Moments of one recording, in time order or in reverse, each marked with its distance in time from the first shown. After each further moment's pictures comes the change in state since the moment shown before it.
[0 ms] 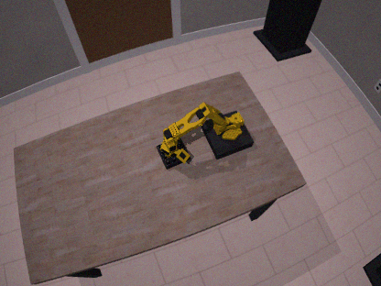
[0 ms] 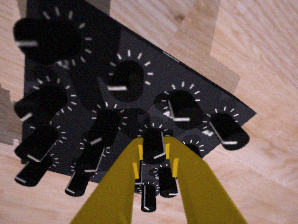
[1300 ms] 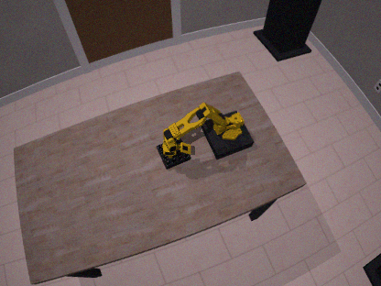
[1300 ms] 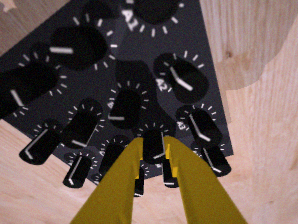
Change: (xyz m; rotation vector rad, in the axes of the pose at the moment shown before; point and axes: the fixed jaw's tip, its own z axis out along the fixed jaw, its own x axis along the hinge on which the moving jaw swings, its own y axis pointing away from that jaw) arm 0.003 -0.002 0.000 0.000 -0.002 -0.589
